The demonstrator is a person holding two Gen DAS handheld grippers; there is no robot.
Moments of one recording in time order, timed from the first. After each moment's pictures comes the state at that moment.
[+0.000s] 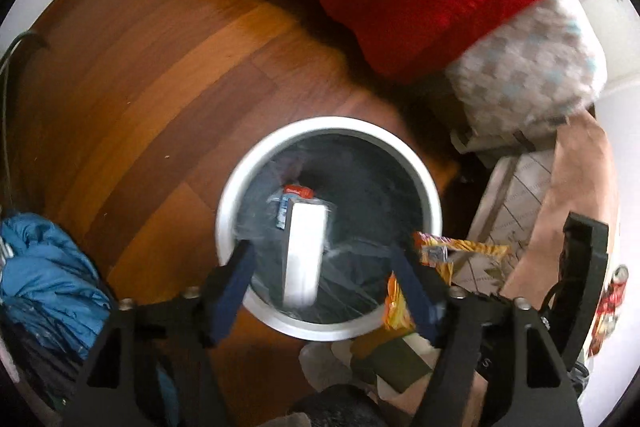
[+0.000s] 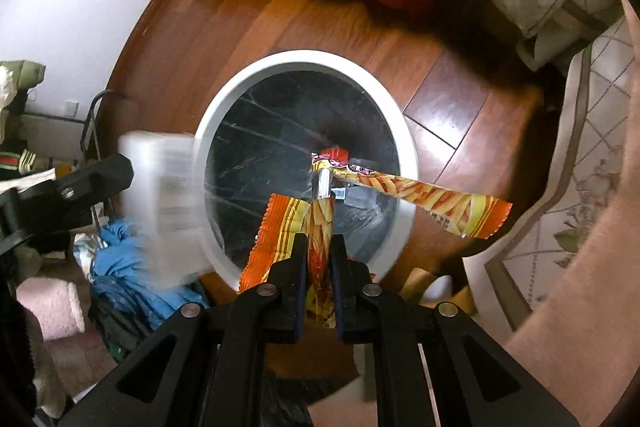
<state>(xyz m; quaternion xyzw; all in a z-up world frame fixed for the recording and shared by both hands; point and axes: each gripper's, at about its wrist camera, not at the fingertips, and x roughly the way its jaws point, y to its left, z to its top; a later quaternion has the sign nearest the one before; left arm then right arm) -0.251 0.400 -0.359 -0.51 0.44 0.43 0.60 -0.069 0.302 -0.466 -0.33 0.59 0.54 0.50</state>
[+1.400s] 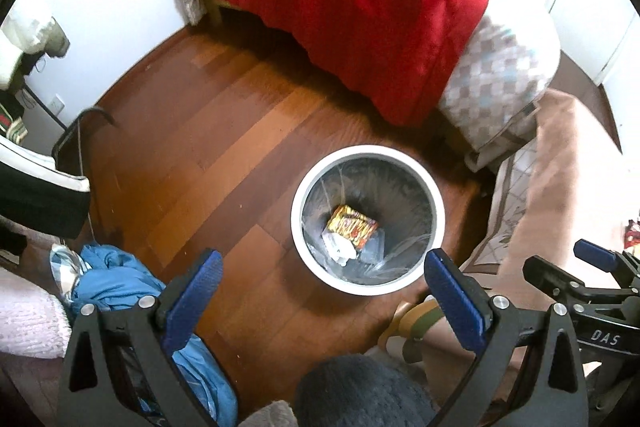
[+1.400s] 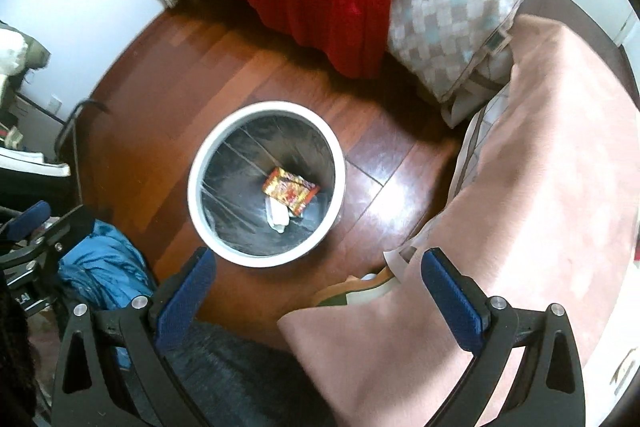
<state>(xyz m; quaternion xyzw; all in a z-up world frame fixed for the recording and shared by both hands) -0.268 0.273 -0.232 -0.33 0.42 0.53 0.66 -0.075 0.205 -0.314 -0.34 0.46 0.54 0.61</state>
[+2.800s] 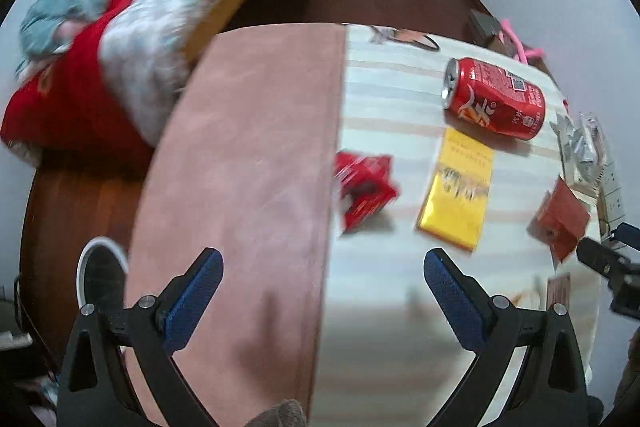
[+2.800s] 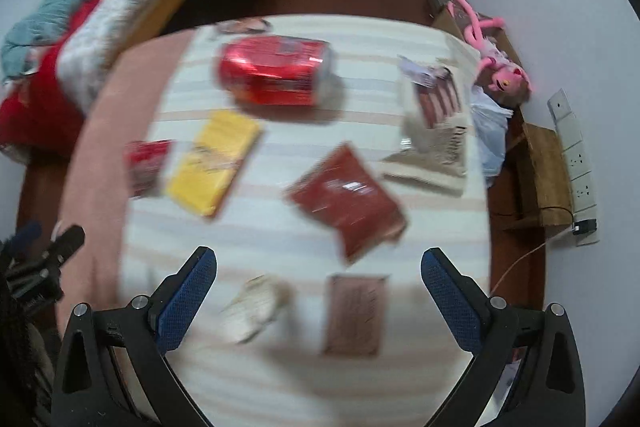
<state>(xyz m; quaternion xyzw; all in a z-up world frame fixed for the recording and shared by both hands) 0.216 0.100 -0.252 -0.19 0.52 0.31 0.77 0.367 -0.114 -0.249 -0.20 0.52 0.31 0.77</state>
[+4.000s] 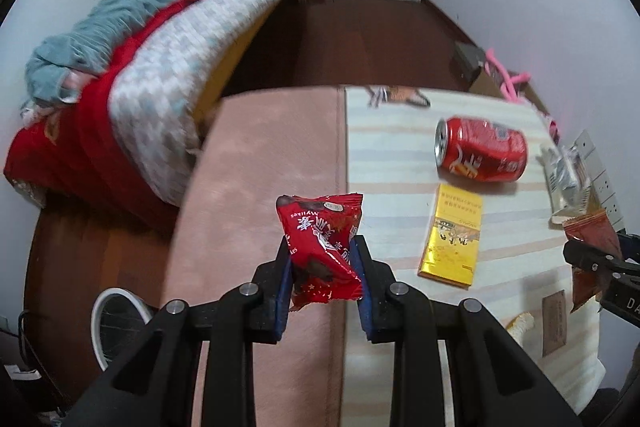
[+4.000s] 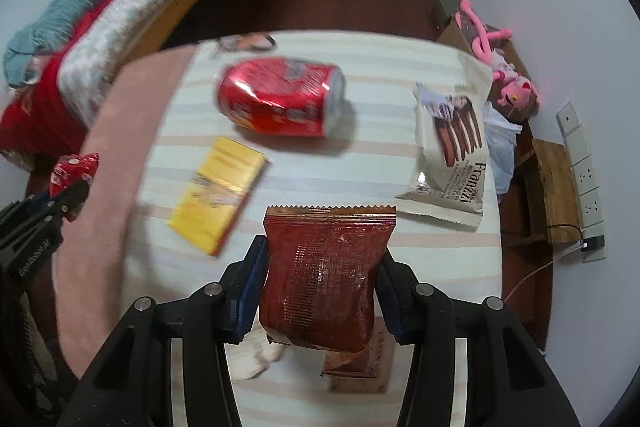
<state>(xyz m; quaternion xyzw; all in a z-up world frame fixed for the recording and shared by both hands) 0.185 0.107 -0.193 -0.13 0.45 0.31 0.82 0.362 -0.097 -0.239 -0.18 0.49 0.33 0.78</state>
